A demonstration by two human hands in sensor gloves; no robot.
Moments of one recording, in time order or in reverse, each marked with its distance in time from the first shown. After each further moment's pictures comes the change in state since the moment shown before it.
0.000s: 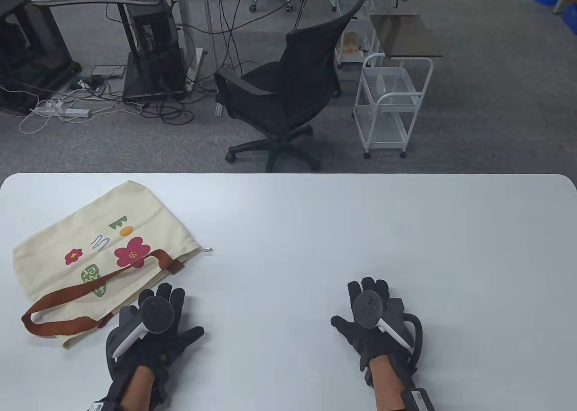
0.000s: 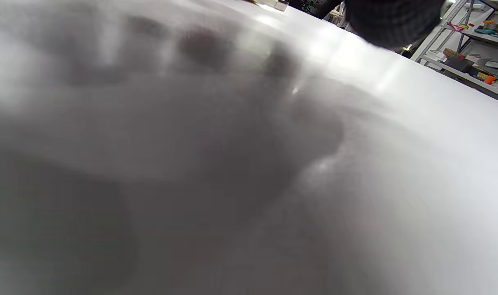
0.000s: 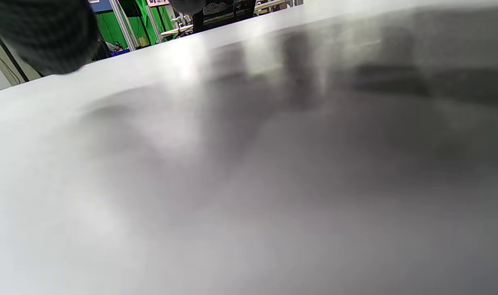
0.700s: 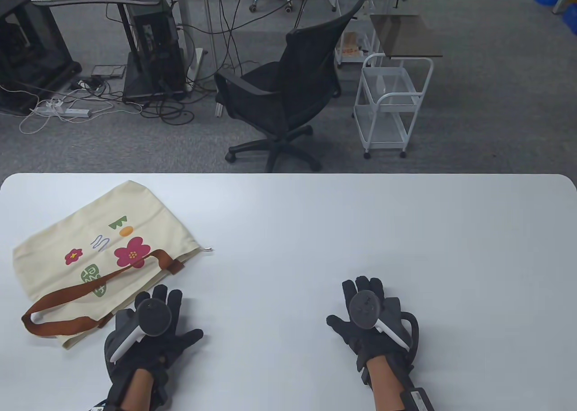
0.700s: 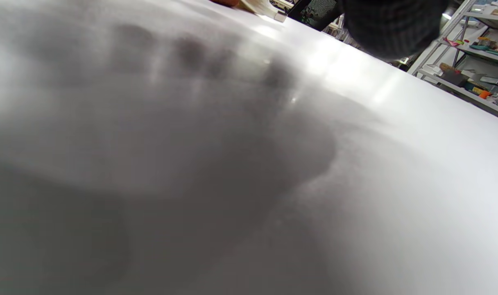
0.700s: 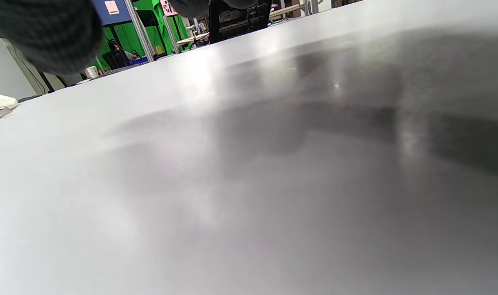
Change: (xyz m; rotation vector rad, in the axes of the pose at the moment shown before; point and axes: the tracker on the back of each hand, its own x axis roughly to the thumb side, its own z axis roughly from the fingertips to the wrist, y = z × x) left_hand -0.003 0.001 0.005 0.042 0.000 0.042; right_hand 0.010 -0.005 0.003 -0.028 -0.057 -0.011
